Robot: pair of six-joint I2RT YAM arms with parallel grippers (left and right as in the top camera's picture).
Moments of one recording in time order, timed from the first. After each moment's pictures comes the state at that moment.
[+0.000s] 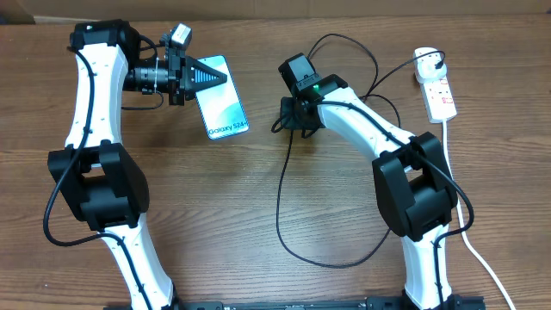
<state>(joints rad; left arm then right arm) 0.11 2.21 2.11 -1.68 1.32 0.26 0.49 2.20 1.71 -0.74 0.01 0.50</state>
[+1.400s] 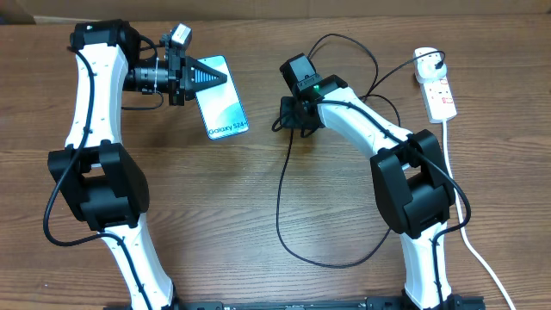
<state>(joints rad) 0.11 2.21 2.11 -1.68 1.32 0.26 0.49 2.22 1.71 -0.70 -0.01 0.51</state>
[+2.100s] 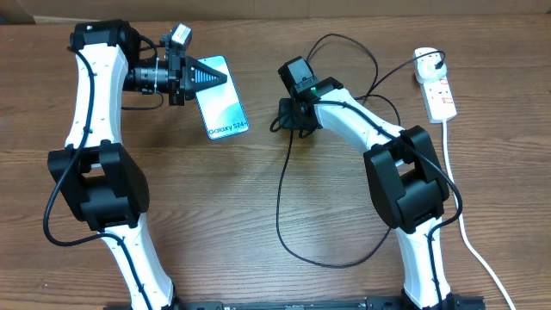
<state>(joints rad) 0.11 2.21 2.11 -1.68 1.32 0.26 0.49 2.27 1.71 -0.67 -0.01 0.51</state>
